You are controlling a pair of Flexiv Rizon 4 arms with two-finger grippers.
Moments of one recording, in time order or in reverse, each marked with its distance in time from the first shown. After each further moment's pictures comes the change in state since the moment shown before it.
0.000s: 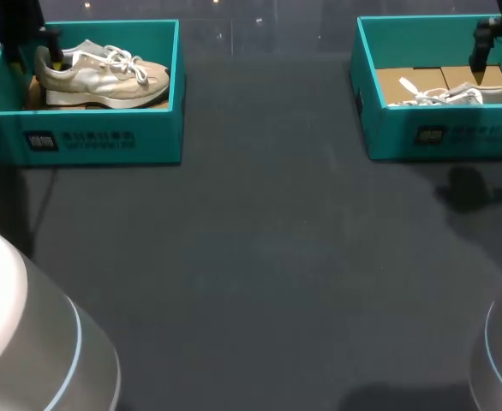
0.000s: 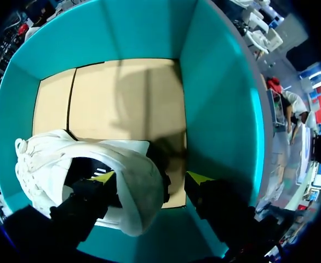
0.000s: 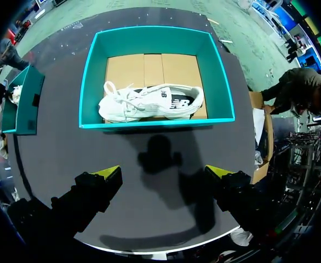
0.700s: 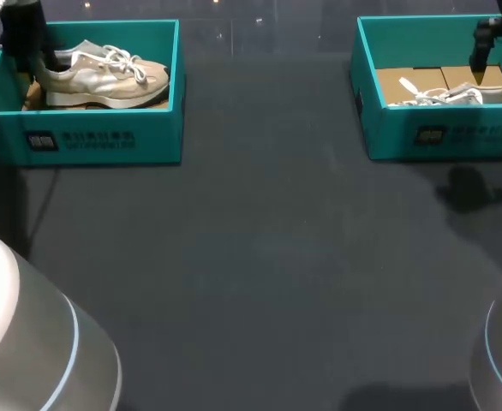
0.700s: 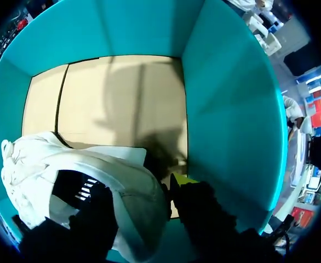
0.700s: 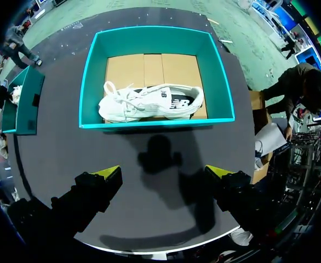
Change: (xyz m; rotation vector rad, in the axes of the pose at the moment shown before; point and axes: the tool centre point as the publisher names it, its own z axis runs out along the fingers) left arm 0.004 -0.007 0.021 0.007 0.052 -0.023; right arm 0.000 0.000 0.000 0.000 0.000 0.000
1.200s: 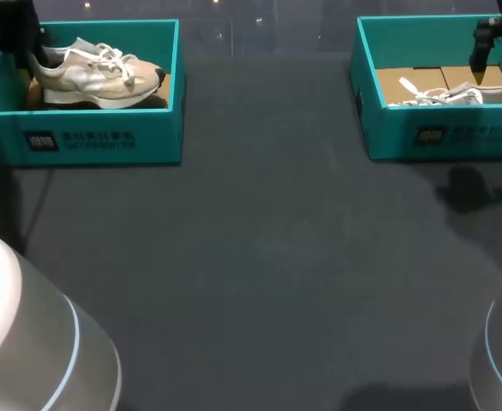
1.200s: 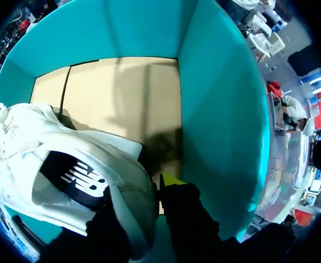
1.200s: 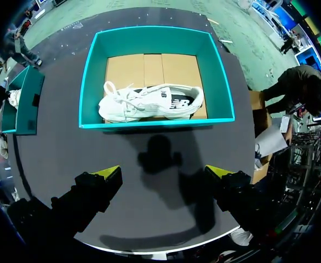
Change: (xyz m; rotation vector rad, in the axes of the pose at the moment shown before) left arm 0.009 0.000 -0.014 -0.014 -0.049 -0.020; right arm 0.000 0.000 0.000 0.000 0.000 0.000
